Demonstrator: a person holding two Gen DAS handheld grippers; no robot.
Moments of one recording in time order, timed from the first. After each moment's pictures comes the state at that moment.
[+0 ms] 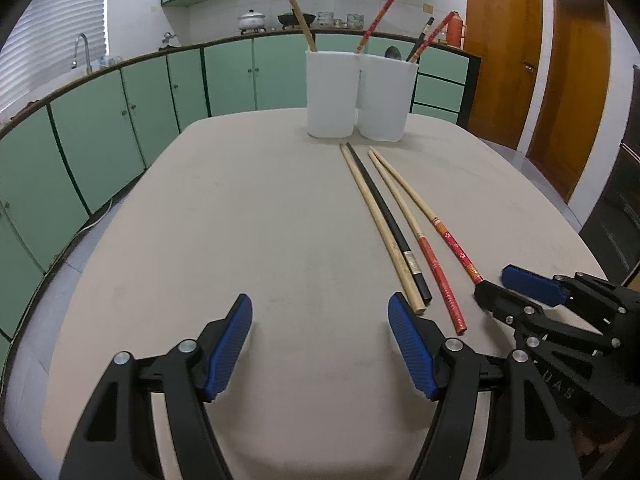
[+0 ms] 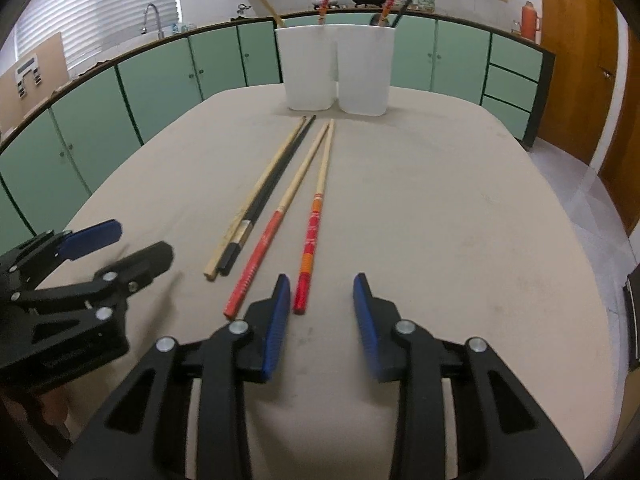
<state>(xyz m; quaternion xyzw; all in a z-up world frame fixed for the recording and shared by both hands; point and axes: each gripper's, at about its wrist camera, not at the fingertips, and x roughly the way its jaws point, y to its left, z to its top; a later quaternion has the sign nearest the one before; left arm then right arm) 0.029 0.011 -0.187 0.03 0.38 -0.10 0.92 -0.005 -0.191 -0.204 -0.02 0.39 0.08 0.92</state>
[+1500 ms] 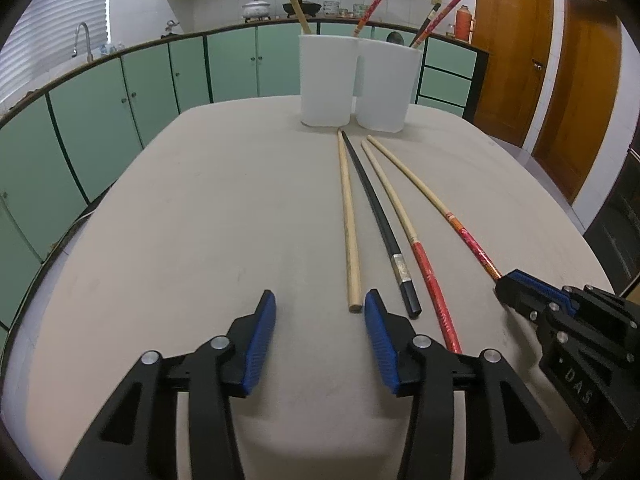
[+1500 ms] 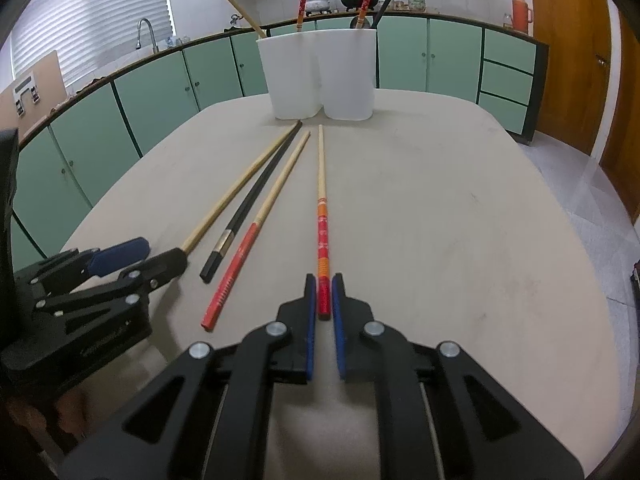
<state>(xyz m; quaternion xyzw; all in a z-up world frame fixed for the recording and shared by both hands) 0.044 -0.005 -0.197 0.02 0.40 -0.09 0.91 0.003 -0.214 -0.203 0.01 0.39 0.08 0.92</state>
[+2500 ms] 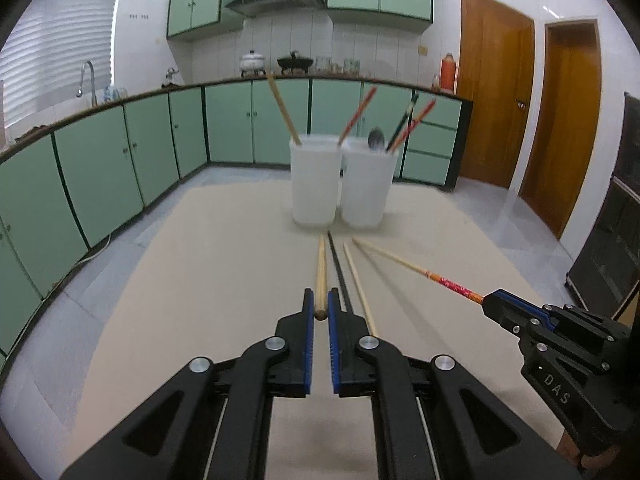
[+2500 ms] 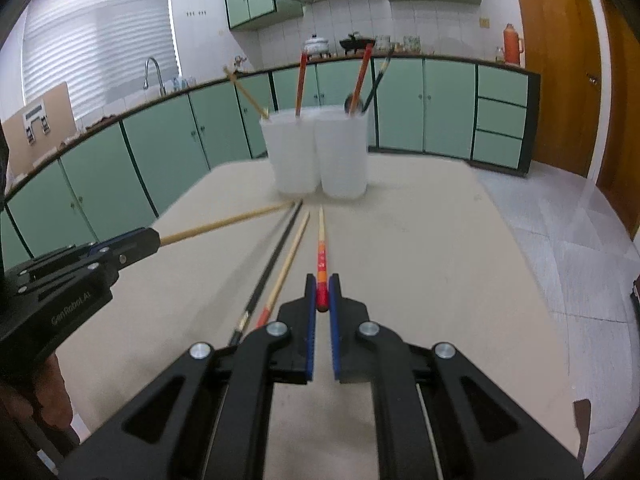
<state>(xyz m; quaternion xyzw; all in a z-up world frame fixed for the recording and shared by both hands) 0.031 -0.006 -0.108 0.01 0.30 -0.10 0.95 -0.001 -0.233 -0.128 0.03 0.30 0.08 0.95</state>
